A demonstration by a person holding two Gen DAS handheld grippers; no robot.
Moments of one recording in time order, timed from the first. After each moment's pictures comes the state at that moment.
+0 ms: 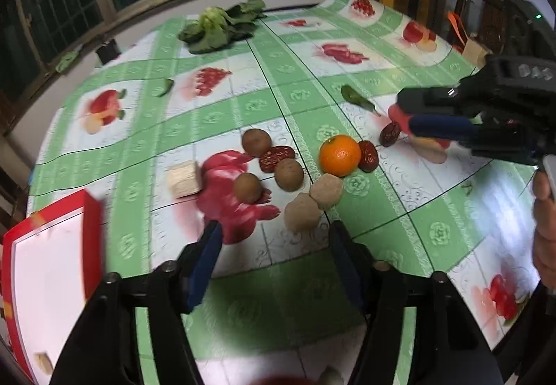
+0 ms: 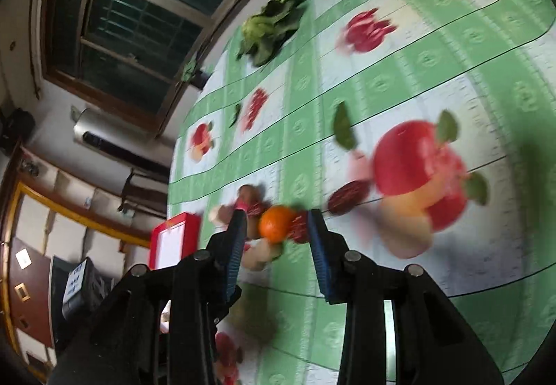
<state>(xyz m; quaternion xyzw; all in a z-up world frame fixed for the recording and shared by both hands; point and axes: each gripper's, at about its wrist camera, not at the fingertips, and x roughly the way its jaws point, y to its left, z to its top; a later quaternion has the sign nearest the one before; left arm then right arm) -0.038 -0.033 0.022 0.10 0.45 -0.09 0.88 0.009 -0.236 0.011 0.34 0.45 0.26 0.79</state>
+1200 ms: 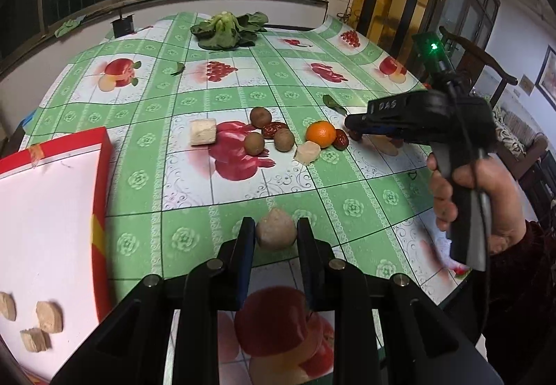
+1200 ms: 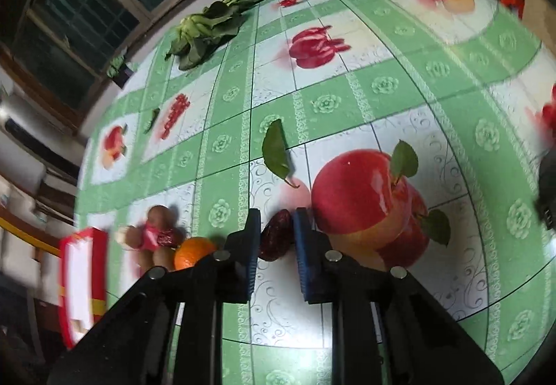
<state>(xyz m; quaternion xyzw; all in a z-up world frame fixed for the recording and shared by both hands) -0.110 0.019 0.043 -0.01 0.42 -0.14 0.90 0.026 -0.198 0.008 0.17 0.47 0.10 0.86</state>
